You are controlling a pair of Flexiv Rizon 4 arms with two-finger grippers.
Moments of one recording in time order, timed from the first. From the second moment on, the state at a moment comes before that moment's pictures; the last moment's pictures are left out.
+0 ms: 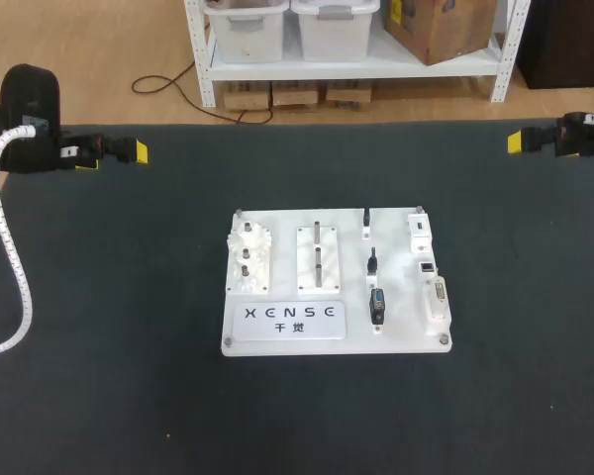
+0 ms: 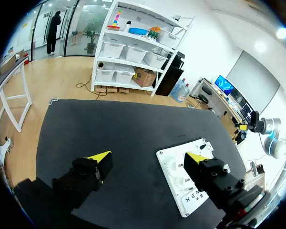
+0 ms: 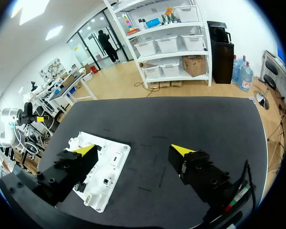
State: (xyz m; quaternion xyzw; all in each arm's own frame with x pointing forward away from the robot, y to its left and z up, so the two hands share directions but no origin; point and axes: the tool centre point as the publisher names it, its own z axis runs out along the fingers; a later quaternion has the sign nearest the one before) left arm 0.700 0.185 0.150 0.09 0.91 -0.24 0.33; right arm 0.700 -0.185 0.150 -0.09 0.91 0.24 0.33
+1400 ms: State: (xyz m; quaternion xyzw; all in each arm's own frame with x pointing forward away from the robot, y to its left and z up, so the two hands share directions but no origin) left arm 0.652 0.098 0.164 0.41 0.77 -0.28 0.39; right arm 0.700 -0.185 0.150 -0.09 0.91 0.24 0.33
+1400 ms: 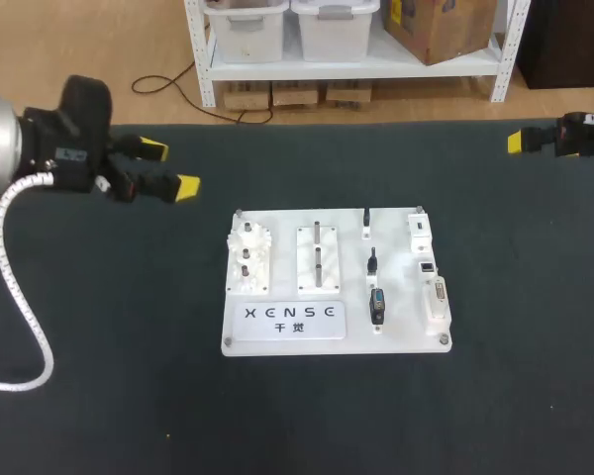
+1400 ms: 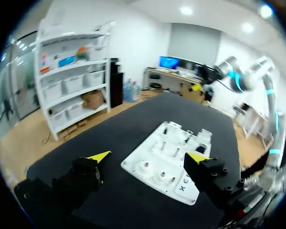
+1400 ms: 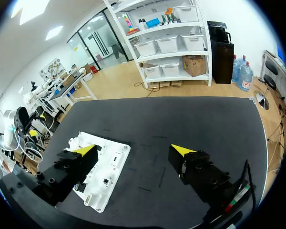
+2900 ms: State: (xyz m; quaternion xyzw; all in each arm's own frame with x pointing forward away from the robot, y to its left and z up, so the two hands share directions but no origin) left arm 0.612 0.024 0.076 0.64 0.59 -0.34 0.37; right arm 0.700 -0.185 0.150 -0.09 0.91 0.24 0.33
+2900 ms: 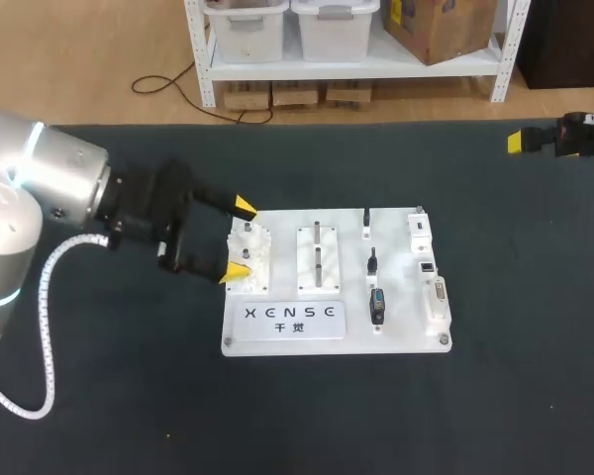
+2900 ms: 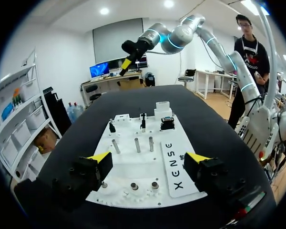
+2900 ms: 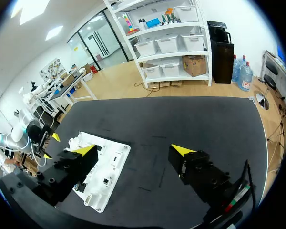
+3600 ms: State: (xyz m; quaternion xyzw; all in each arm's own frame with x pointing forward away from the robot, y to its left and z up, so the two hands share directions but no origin) left arm 0.609 0.007 0.070 0.62 0.62 -0.31 0.37; right arm 0.700 -0.185 0.150 -0.09 0.91 0.24 0.33
